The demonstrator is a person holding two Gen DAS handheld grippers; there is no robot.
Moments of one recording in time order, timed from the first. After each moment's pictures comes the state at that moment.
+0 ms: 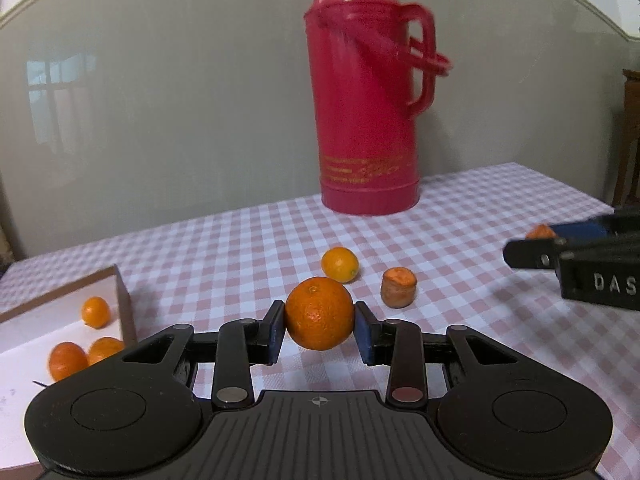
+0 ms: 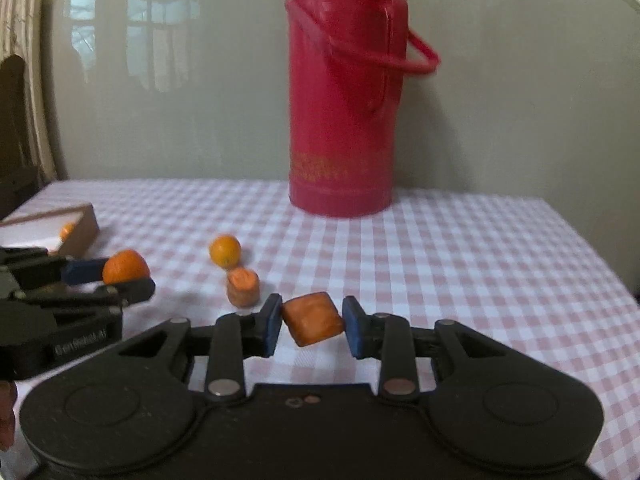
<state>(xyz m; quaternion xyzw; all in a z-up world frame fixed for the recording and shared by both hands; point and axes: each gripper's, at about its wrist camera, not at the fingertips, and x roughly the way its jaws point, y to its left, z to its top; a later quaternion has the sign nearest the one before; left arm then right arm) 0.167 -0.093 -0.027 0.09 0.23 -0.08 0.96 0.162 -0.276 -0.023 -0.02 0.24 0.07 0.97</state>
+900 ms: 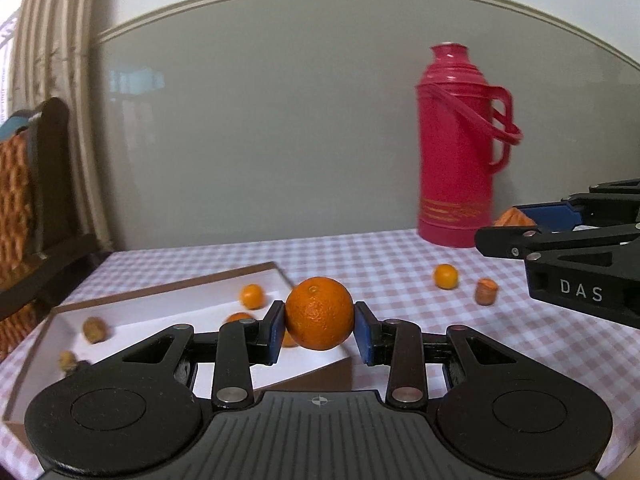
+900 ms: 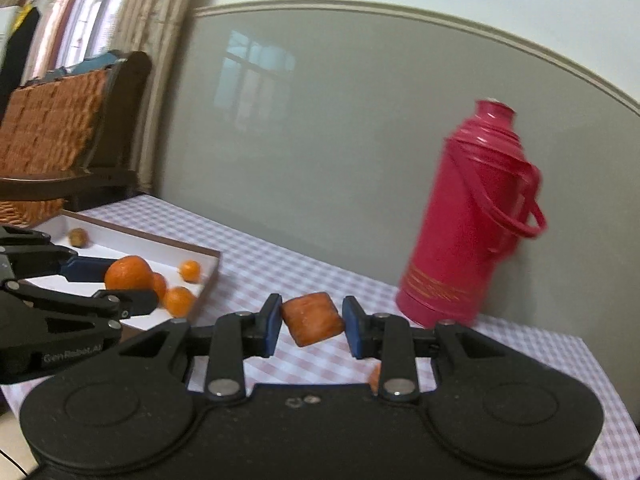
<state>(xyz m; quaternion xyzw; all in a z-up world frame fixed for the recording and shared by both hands) 0.077 0.021 0.007 0.05 0.18 0.01 0.98 0.100 -0.152 0.018 -0.13 0.12 0.17 0.97</state>
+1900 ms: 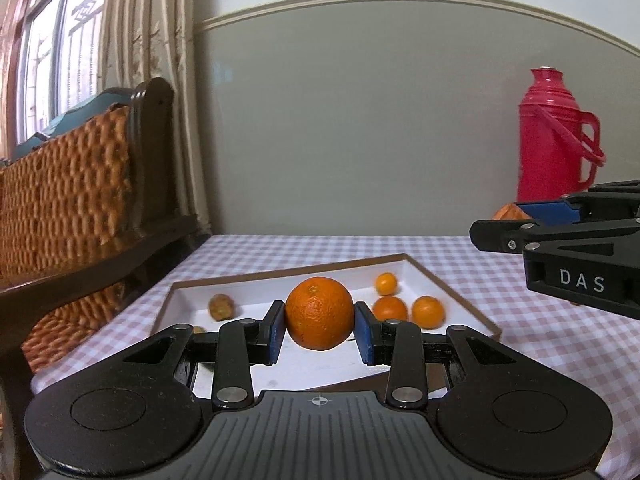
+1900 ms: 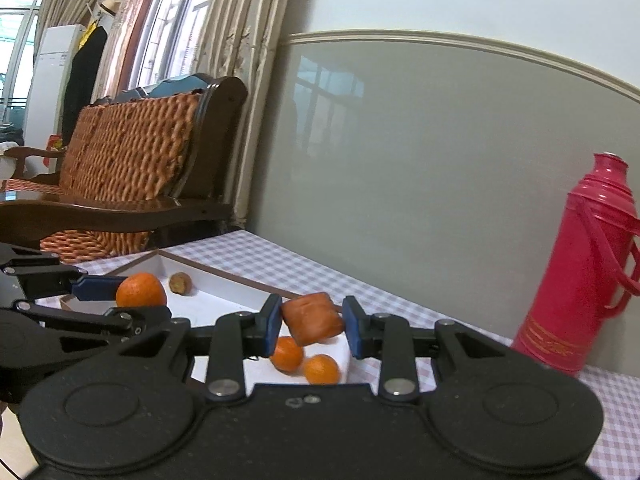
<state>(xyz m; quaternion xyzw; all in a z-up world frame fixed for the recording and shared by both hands) 0.042 0.121 0.014 0.03 0.17 0.11 0.98 0.094 -0.045 0.032 -0.13 0.10 0.28 0.95</state>
